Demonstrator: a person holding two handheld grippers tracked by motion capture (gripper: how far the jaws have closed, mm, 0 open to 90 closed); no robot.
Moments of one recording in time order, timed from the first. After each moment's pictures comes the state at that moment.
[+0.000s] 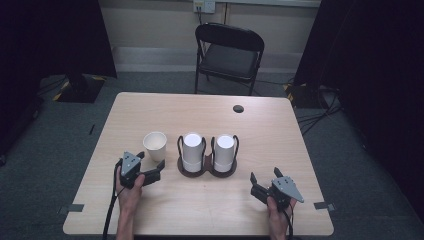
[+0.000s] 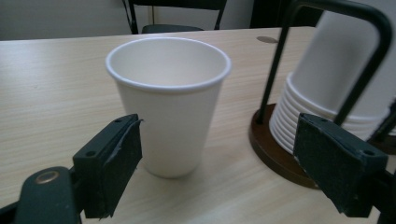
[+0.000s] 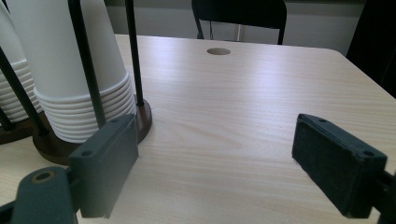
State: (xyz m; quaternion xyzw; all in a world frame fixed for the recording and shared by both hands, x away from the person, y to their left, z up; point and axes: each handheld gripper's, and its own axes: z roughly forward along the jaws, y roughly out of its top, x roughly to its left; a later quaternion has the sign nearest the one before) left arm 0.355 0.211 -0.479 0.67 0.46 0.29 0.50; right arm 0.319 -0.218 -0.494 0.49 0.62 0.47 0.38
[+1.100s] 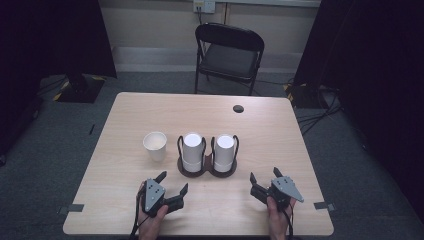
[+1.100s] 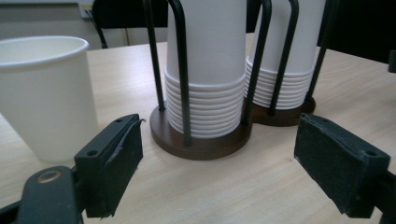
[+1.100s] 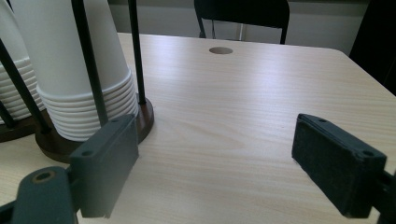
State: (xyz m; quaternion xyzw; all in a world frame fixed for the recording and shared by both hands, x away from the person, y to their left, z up) left arm 0.291 0.145 -0.496 0.67 0.41 0.31 0.53; right arm 0.319 -0.218 -0.494 0.49 0.63 0.47 0.38
